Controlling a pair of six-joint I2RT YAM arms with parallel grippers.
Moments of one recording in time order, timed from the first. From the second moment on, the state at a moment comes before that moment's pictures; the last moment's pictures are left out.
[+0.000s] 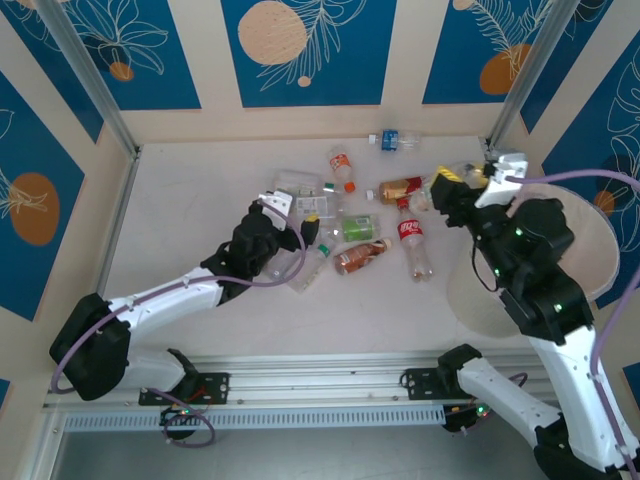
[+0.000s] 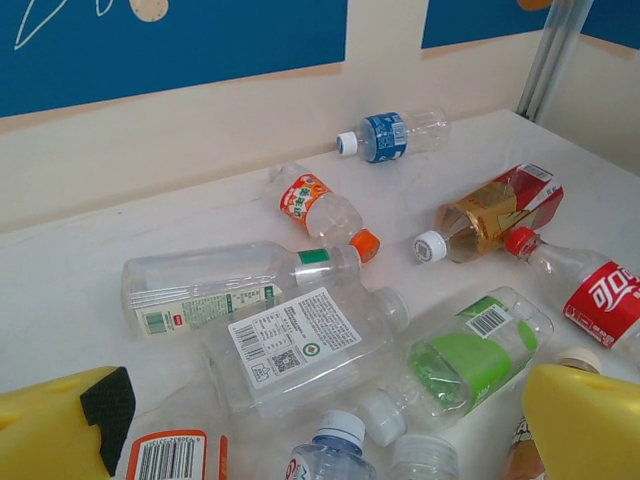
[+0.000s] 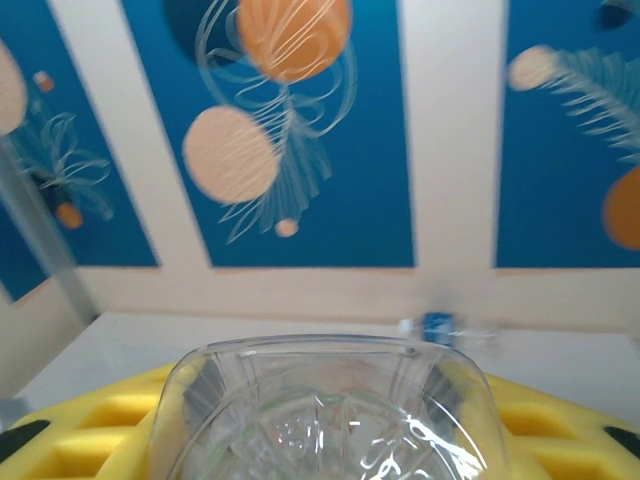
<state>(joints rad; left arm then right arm) -0.75 1.32 0.77 0.29 -0.29 -0.11 0.42 0.75 1.30 -0.57 0.22 0.15</state>
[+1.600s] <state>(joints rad) -0.68 1.39 0.82 0.27 -0.21 -0.18 -0.36 1.25 1.39 -1.27 0.32 0.30</state>
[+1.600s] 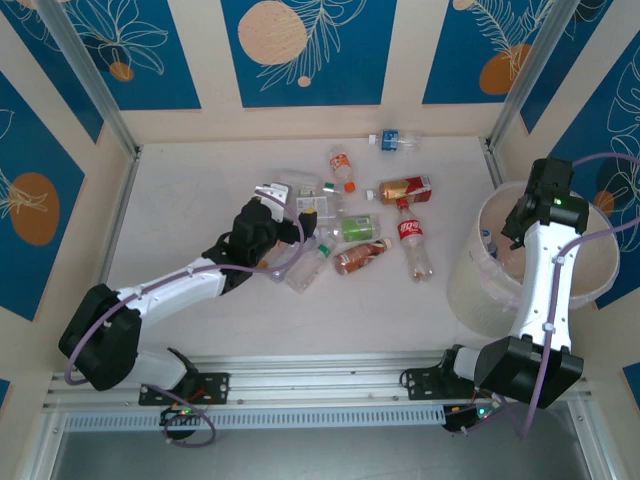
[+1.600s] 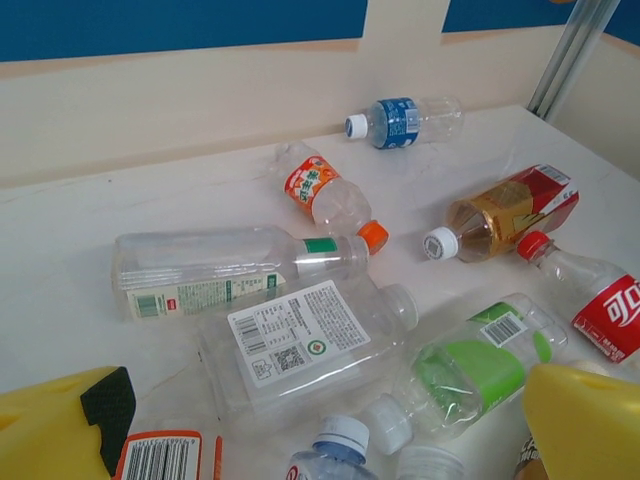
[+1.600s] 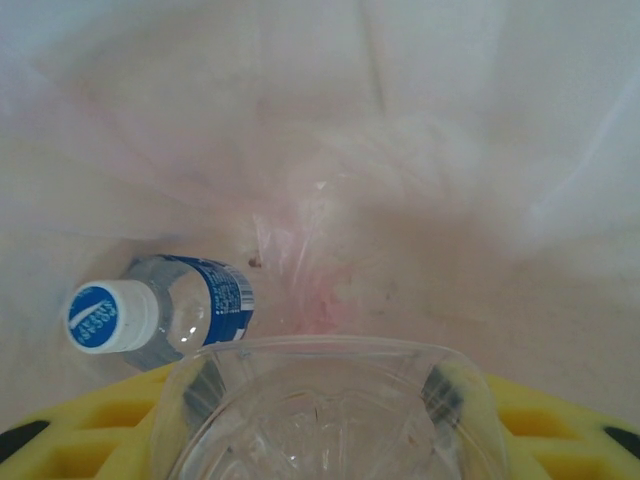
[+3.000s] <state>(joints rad) -0.55 1.39 0.82 0.13 -0.27 -0.40 -0.20 0.73 1.27 -0.82 -0.10 0.34</state>
